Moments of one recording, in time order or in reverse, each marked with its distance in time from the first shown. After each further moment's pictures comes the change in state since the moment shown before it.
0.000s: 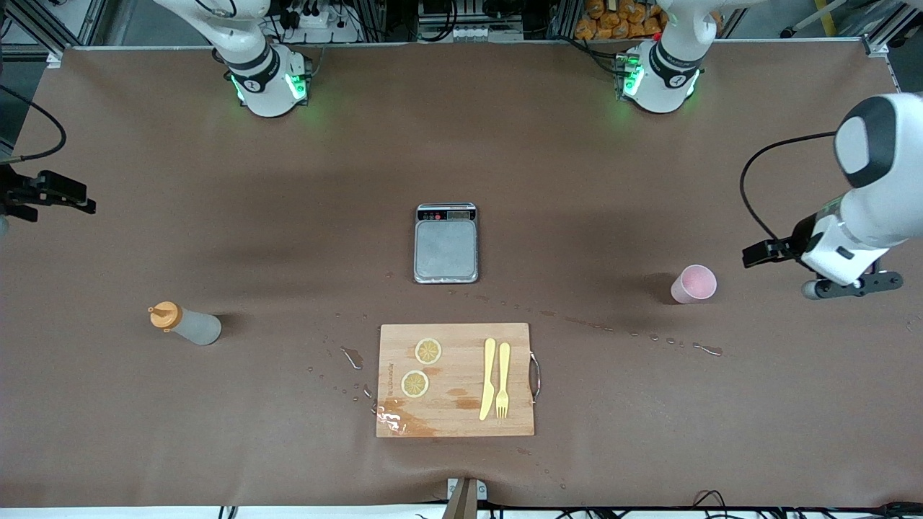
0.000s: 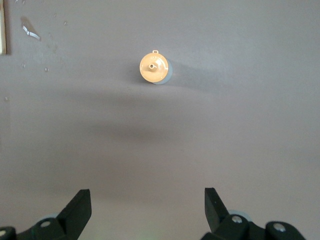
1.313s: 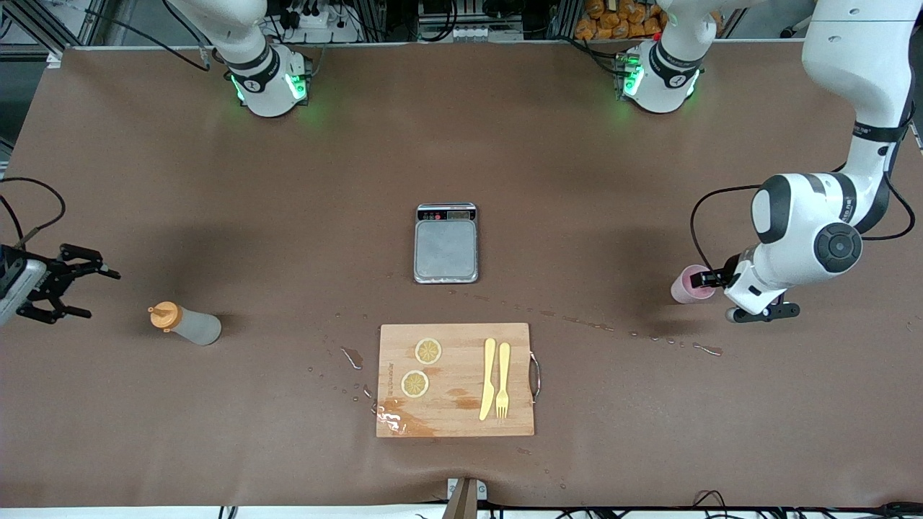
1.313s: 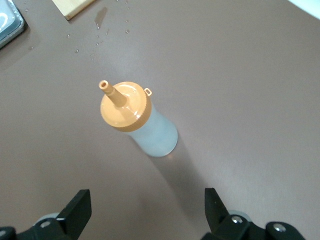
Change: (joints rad) left arm -0.003 0.249 -0.011 -0.084 0.000 0.239 0.000; right arm -0.243 0.426 -0.008 -0.007 0.547 0.344 -1.251
